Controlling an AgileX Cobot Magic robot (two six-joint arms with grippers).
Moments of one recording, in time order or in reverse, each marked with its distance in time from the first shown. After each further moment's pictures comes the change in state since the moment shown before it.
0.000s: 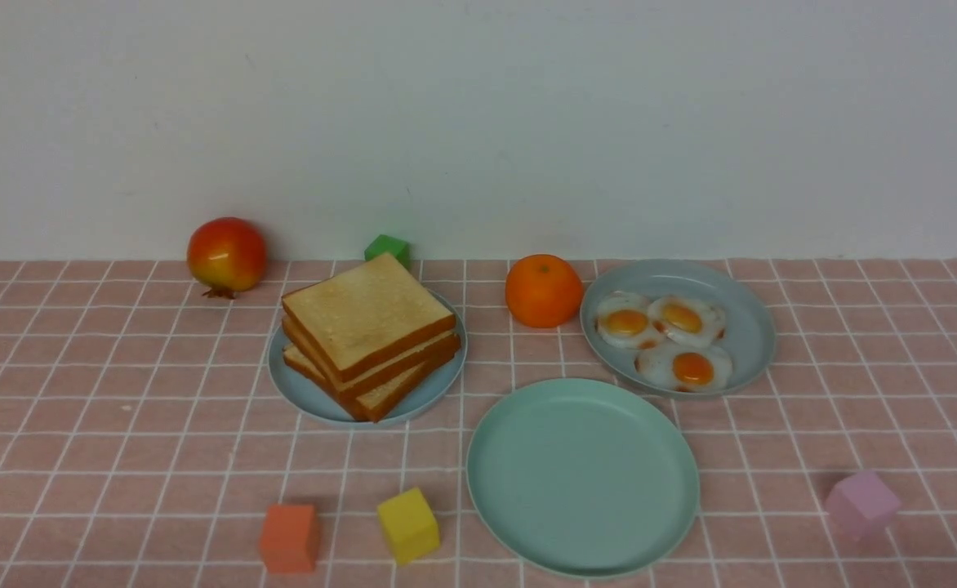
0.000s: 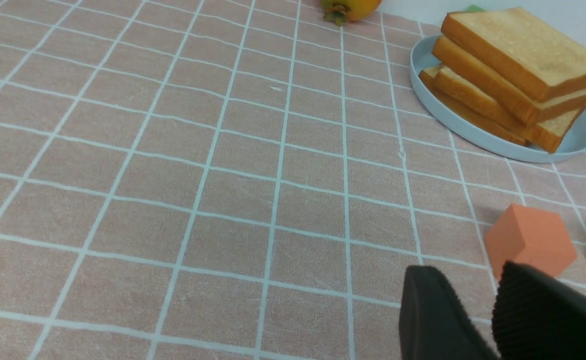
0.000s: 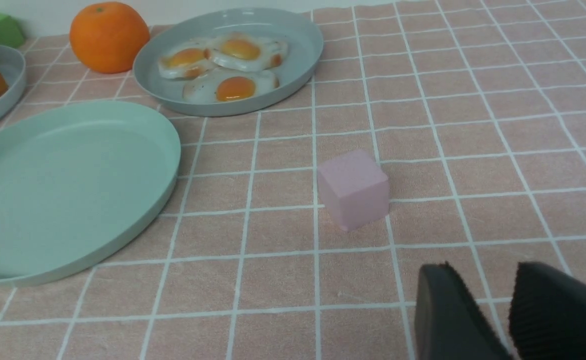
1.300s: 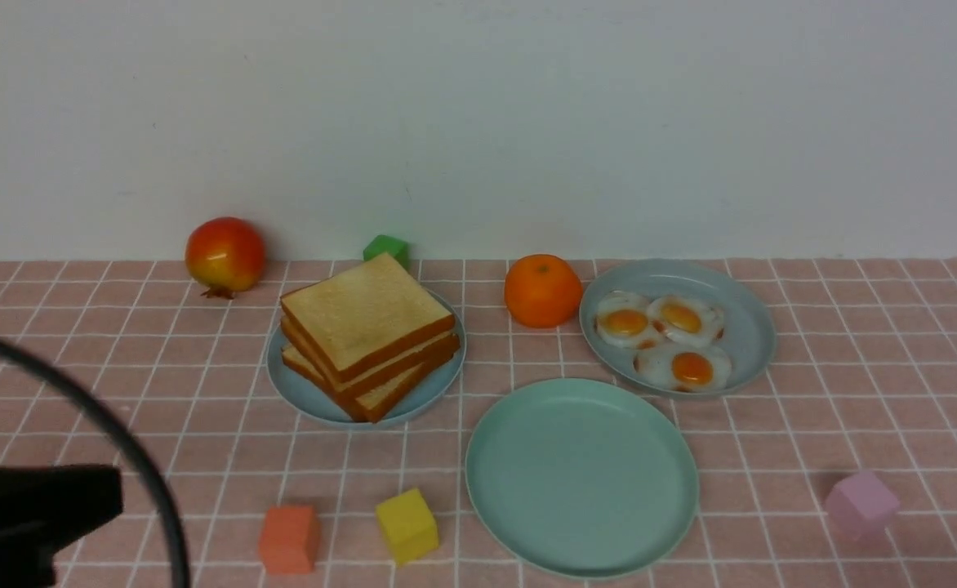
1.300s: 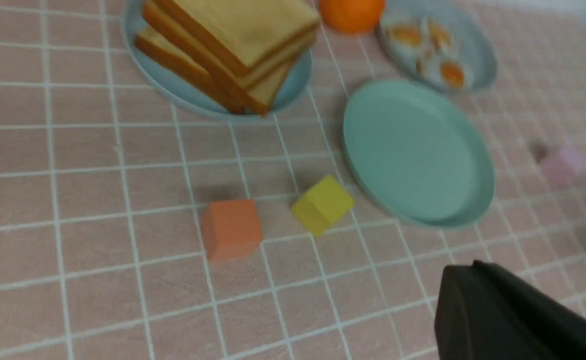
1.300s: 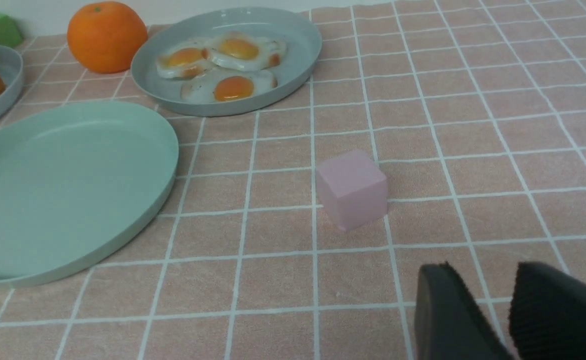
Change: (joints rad) right arm 0.000 0.000 0.000 0.000 0.000 0.000; left arm -0.171 0.672 -0.713 -0.370 0.401 0.292
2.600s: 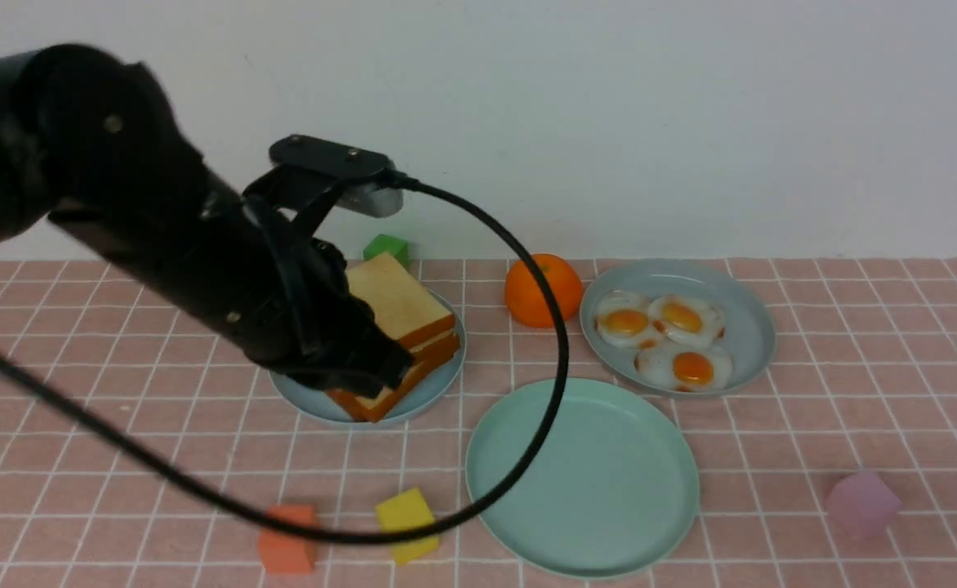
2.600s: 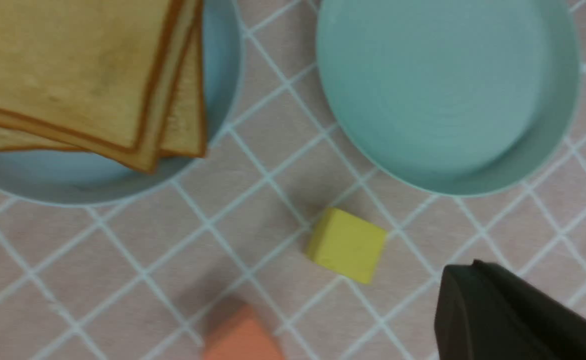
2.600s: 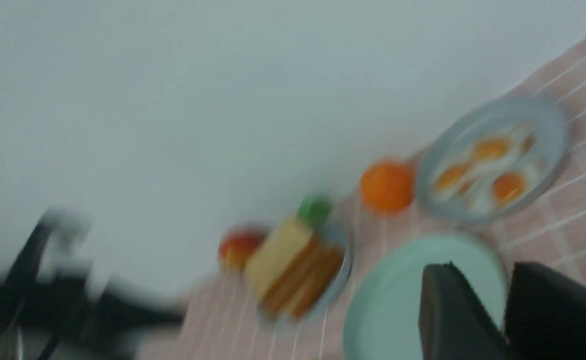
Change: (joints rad) right arm 0.111 0.124 -0.368 0.495 0.143 0.152; left arm -0.278 0.874 -0.594 0.232 0.118 0.128
